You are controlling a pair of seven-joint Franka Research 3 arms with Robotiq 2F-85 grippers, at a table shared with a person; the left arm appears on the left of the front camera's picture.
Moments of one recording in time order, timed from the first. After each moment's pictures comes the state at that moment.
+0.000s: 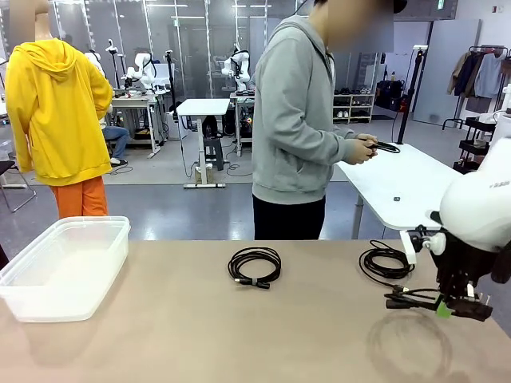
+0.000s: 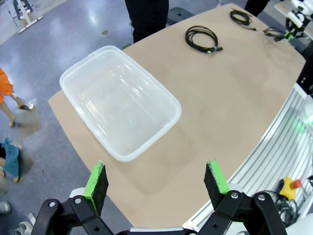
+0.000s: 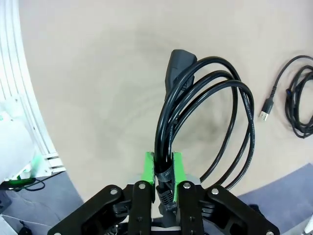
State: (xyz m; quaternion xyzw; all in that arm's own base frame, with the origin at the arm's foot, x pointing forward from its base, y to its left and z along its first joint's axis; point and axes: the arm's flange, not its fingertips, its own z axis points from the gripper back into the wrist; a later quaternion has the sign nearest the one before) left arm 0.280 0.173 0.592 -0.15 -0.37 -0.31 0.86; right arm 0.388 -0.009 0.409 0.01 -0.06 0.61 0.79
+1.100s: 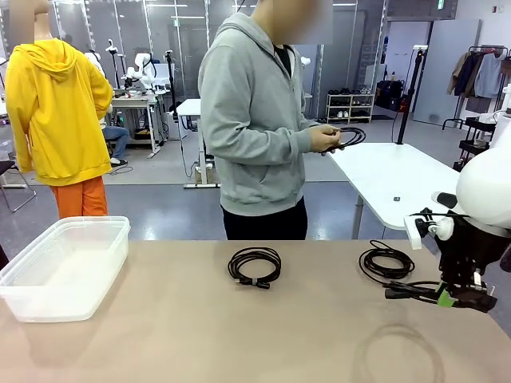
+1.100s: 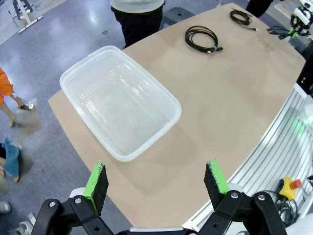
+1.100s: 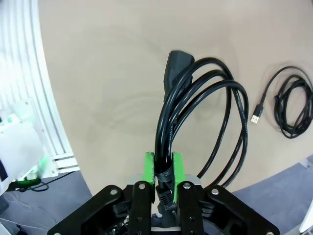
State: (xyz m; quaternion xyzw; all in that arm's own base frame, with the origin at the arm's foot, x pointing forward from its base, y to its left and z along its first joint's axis) left arm 0.280 0.173 0.592 -0.15 -0.37 -0.31 0.86; right arm 0.374 0.003 0.439 0.01 -0.08 0.62 0.78
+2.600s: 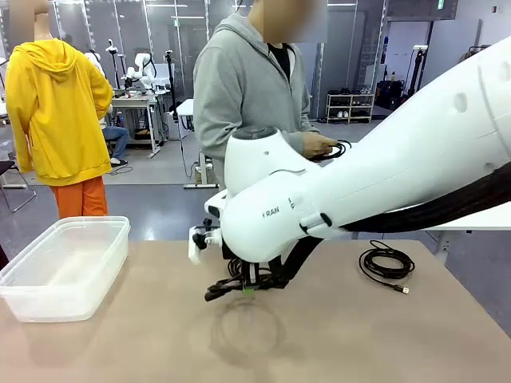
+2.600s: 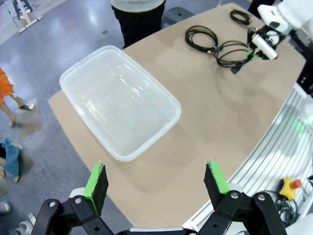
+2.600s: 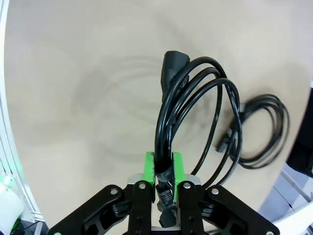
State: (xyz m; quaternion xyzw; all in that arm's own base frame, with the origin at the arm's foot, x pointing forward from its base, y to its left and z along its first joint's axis) left arm 0.280 0.173 0.592 -0.14 -0.37 -0.31 0.86; right arm 0.422 0.383 0.399 -0.05 -0.07 0.74 0.67
